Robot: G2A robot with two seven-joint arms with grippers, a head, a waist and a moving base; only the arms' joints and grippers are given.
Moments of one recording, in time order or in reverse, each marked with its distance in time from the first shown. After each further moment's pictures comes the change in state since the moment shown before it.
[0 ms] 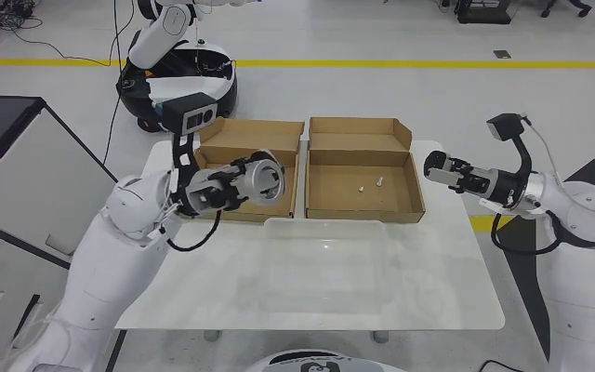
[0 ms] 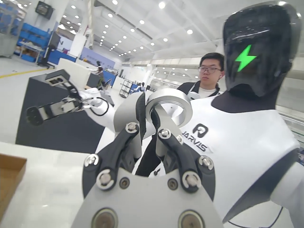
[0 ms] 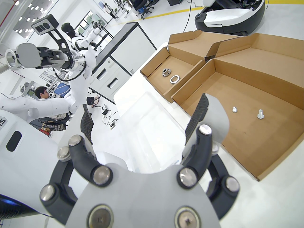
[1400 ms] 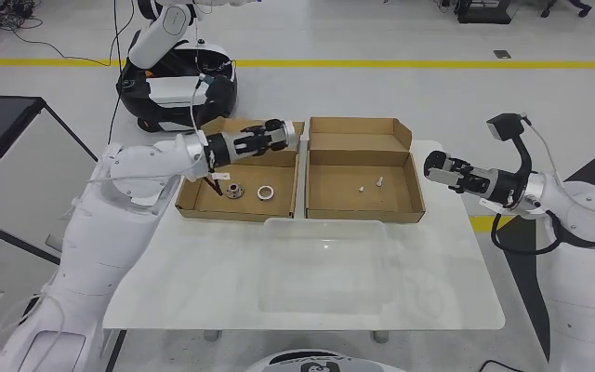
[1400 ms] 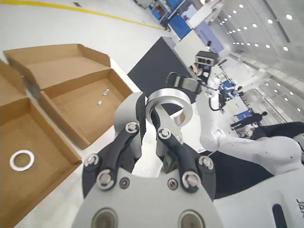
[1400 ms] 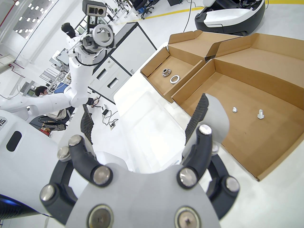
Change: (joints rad) left arm -0.186 -0.006 0.036 0.156 0.588 0.672 0.006; right arm 0.000 0.000 0.000 0.000 0.000 0.000 0.000
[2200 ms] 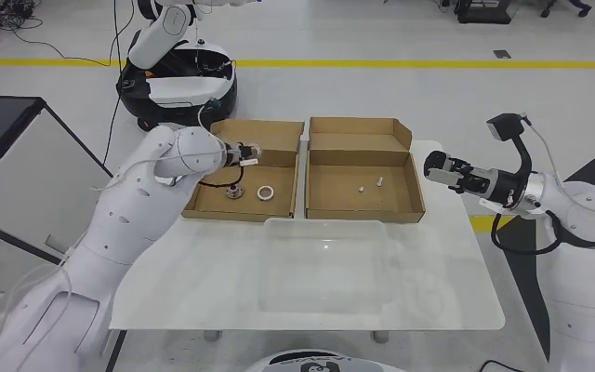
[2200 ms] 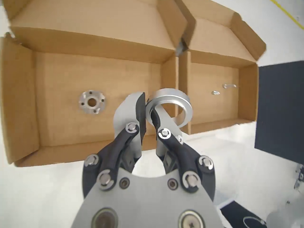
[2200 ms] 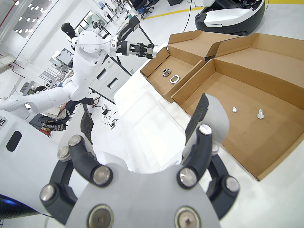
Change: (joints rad) left arm -0.224 -0.044 0.289 0.272 0.526 0.612 -0.175; right arm 0.000 0.000 0.000 0.000 0.000 0.000 0.000
